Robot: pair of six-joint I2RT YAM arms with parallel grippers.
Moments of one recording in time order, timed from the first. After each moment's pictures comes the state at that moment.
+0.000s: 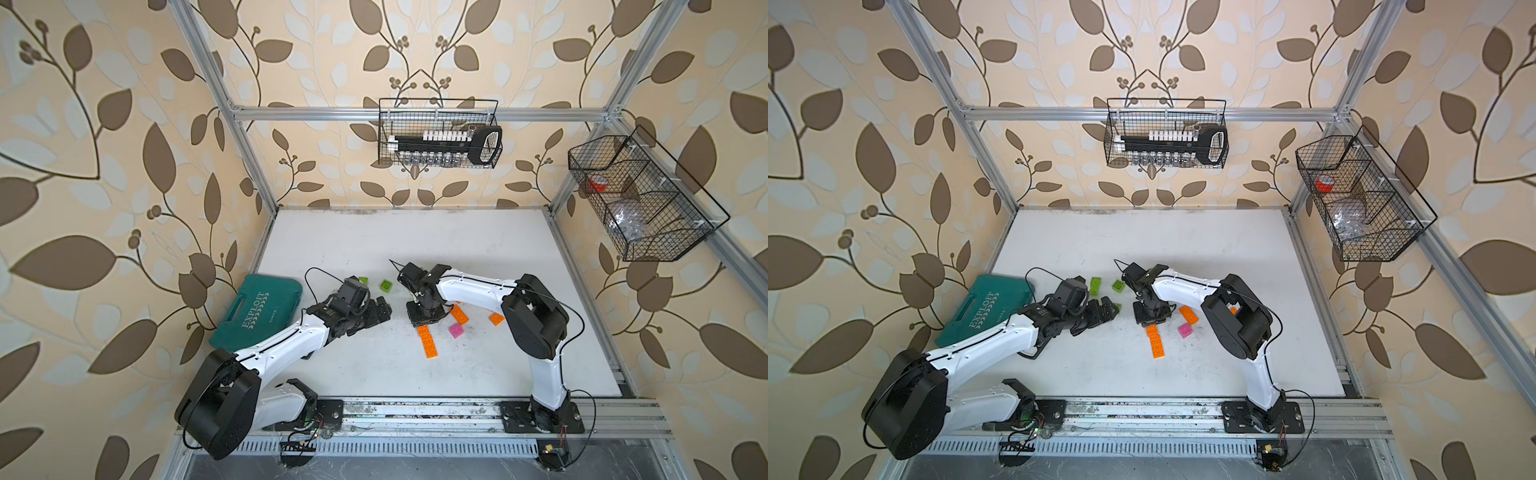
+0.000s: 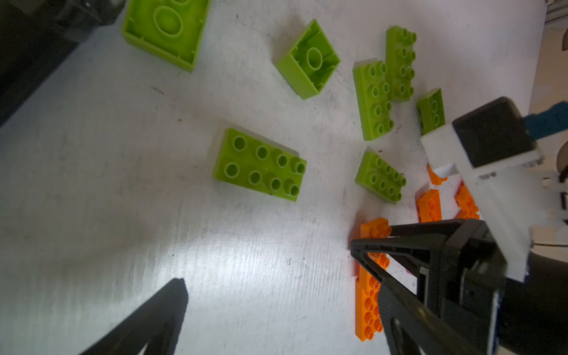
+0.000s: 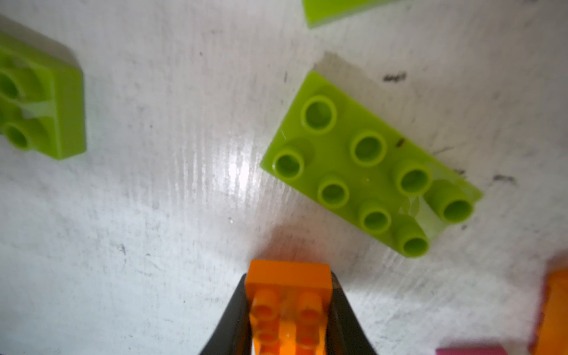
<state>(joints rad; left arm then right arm) -0.52 1.21 0.60 -0.31 0.15 -0.86 0.80 2.02 1.42 -0.87 -0.04 0.60</state>
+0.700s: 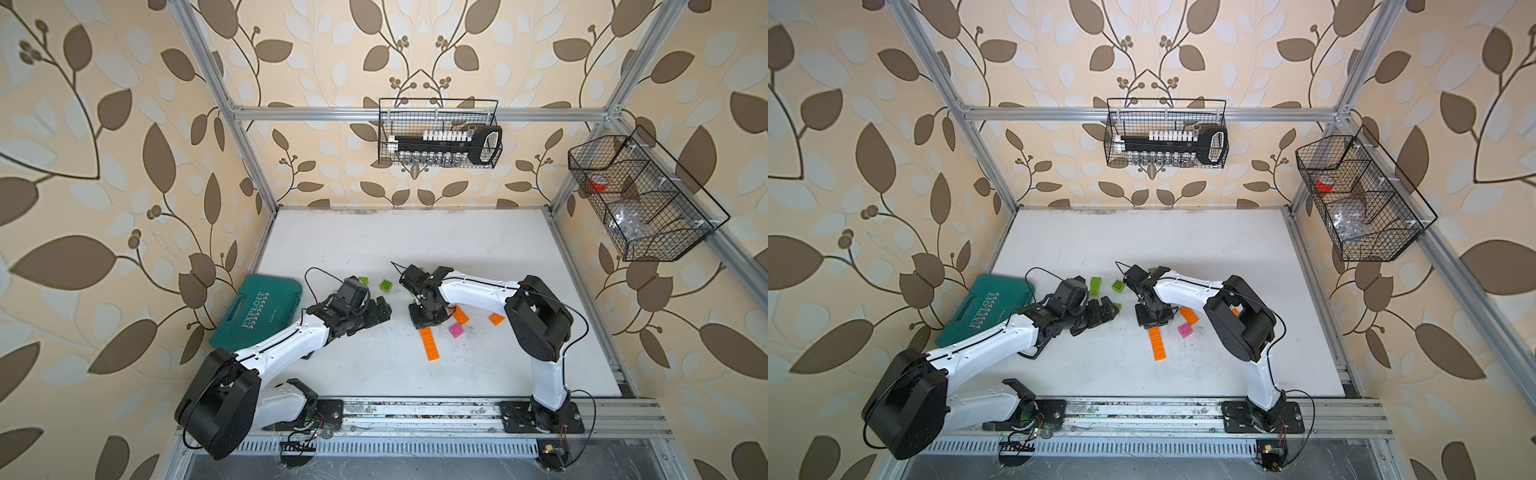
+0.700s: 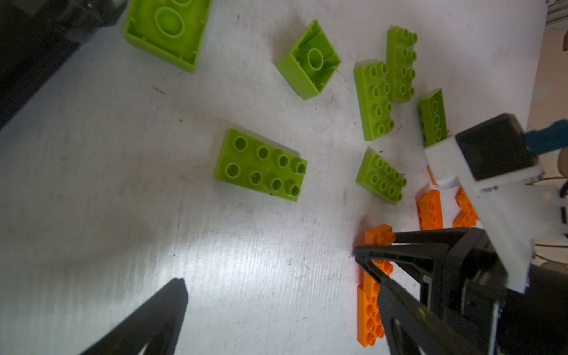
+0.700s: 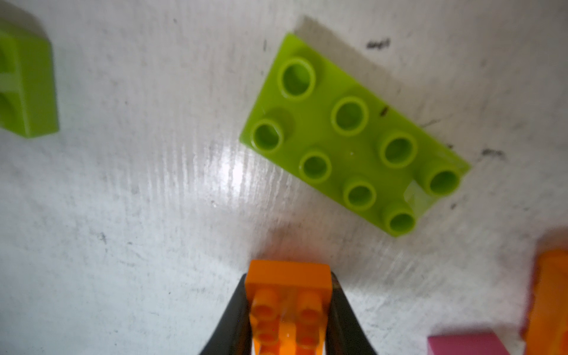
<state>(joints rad) -0.52 1.21 0.60 -0.31 0.14 -0.86 0.80 1.99 1.37 -0.87 -0.03 0.60</state>
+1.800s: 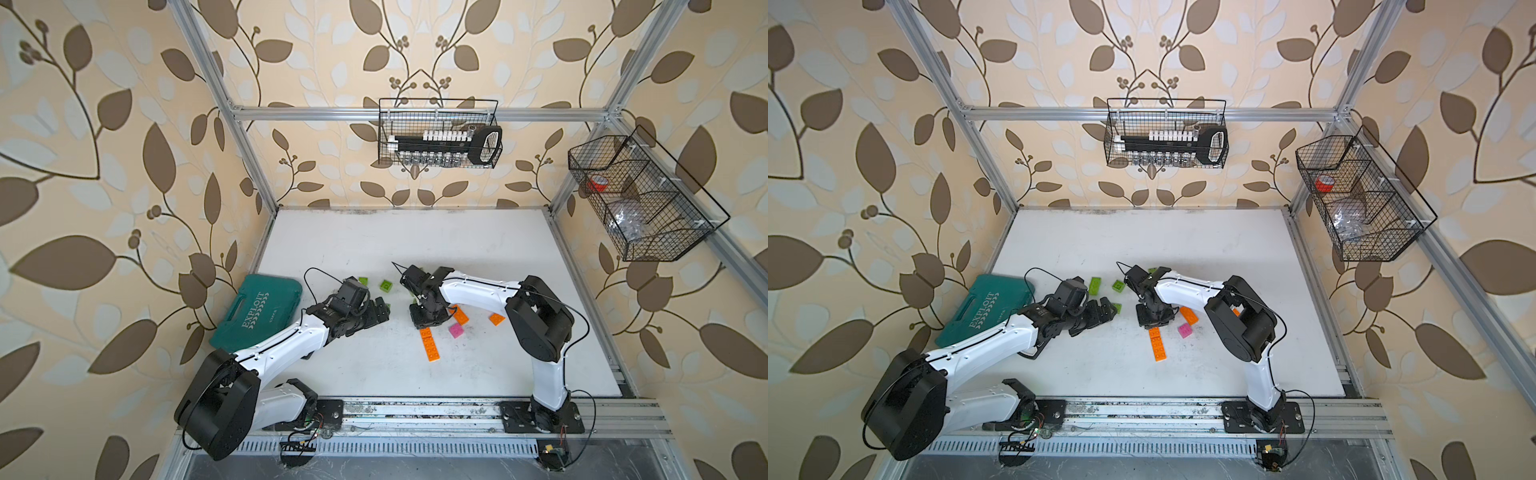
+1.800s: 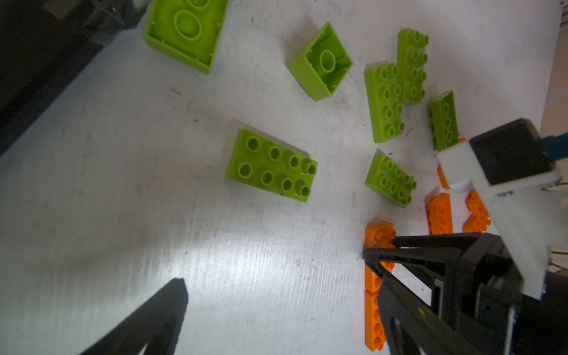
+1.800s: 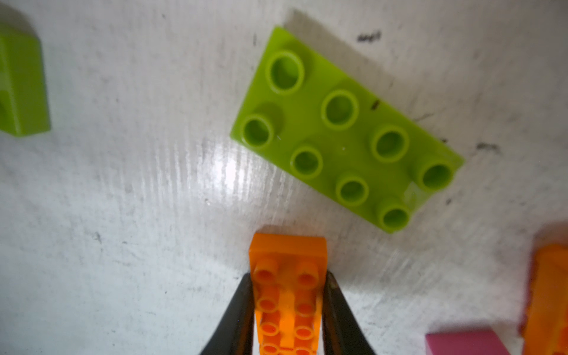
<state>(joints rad) -0.52 1.21 0.60 -0.33 0.12 -0.86 0.80 1.99 1.36 -0.87 -0.03 0.62</state>
